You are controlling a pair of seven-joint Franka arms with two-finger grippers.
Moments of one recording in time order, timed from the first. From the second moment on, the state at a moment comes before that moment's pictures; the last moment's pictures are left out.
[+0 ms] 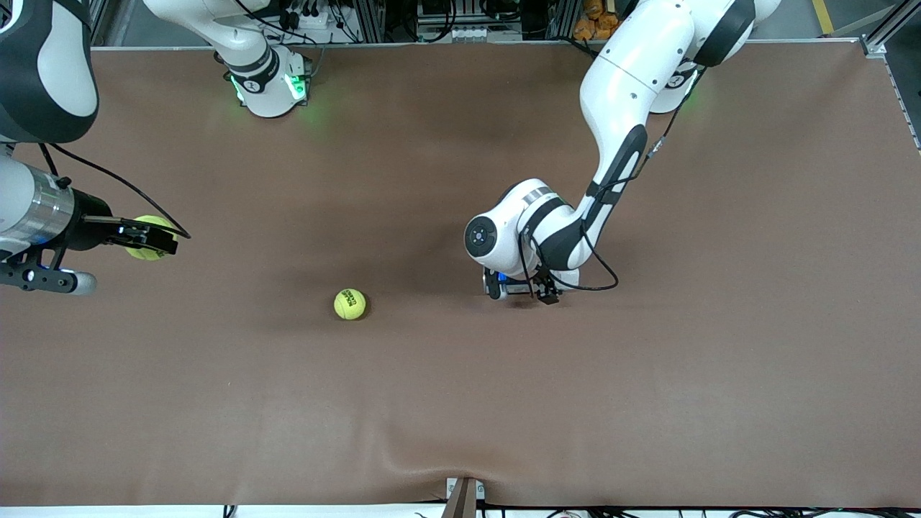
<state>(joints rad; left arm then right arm) -0.61 0.85 -0.11 -1.43 0.44 1.84 0.51 0.17 0.23 -0.15 -1.44 0.11 1.54 0.18</state>
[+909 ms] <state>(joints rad) -0.60 0.85 -0.11 -1.41 0.44 1.88 0.55 0.17 0.23 -0.14 -1.44 0.11 1.55 0.18</state>
